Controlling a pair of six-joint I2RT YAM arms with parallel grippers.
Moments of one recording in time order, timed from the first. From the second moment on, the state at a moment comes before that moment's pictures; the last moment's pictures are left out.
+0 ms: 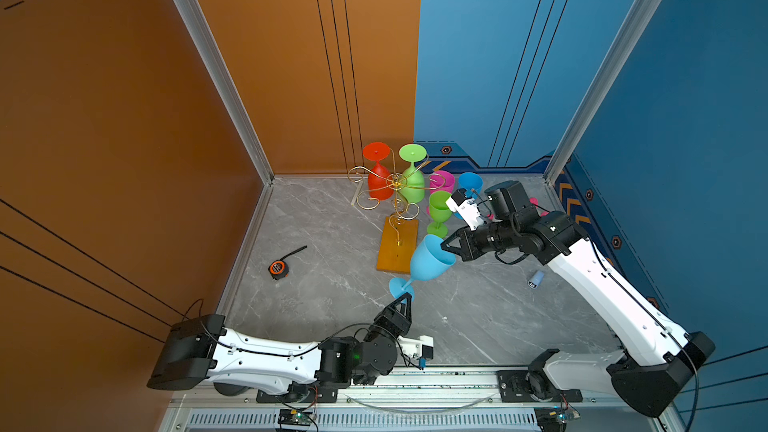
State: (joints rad) left arm -1.52 1.05 0.40 0.33 -1.02 1.58; right arm 0.55 1.30 1.46 -0.99 -0.48 0.21
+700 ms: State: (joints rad) left arm -1.50 0.99 0.47 0.18 -1.00 1.14; right arm 0.50 1.27 1.45 -0.99 -0.28 0.20
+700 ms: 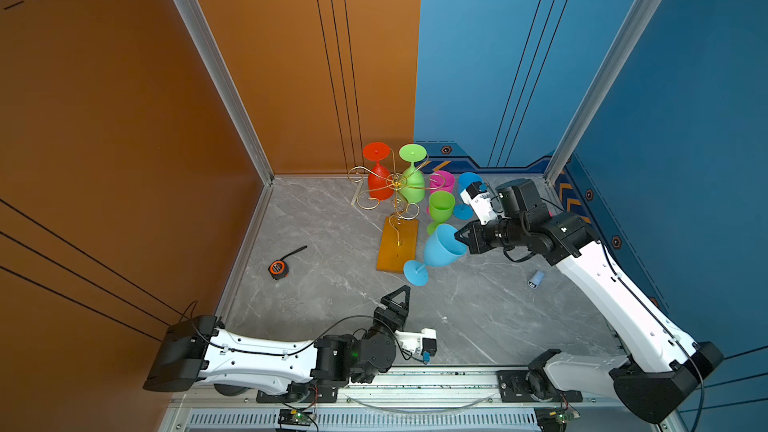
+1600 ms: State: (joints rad) left arm -0.91 0.82 0.81 -0.49 -0.71 0.08; right arm 0.50 1.33 1.42 -1.01 0.09 0.16
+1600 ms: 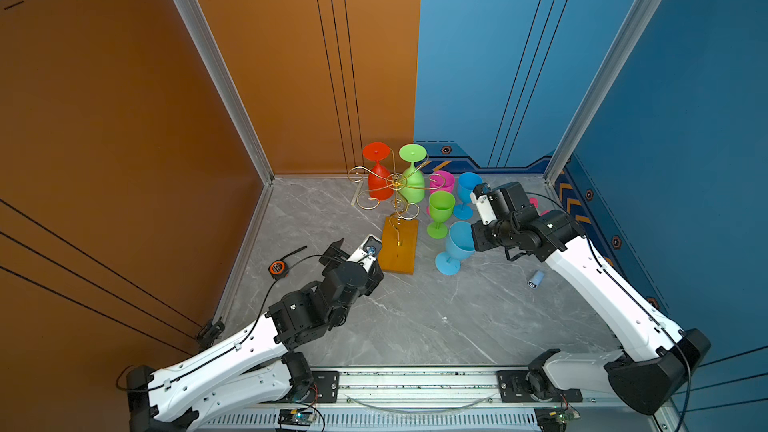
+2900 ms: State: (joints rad) left arm -0.39 0.90 0.83 -0.59 -0.34 -0.26; right arm 0.25 1.70 1.57 -0.91 0.17 0.13
